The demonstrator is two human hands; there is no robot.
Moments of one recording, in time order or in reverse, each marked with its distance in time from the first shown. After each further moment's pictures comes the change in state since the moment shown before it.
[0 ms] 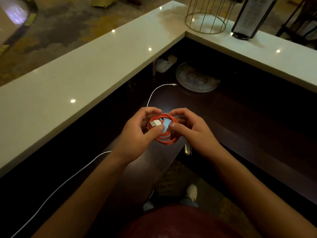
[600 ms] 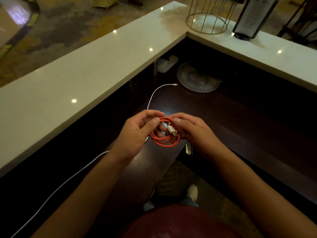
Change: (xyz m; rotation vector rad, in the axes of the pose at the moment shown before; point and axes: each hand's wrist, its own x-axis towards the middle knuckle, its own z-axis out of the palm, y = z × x) left_hand 0.002 -0.007 -0.003 -0.225 -0.041 -0.083; right_hand 0.001 0.002 -0.001 0.120 -0.071 0.156
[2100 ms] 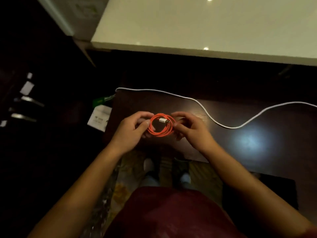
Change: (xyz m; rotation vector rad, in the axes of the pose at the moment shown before) left_hand -0.247 -0.086 -0.012 0.273 1.083 -0.311; right_hand 0.026 0.117 0.158 -0.301 -0.949 0.002
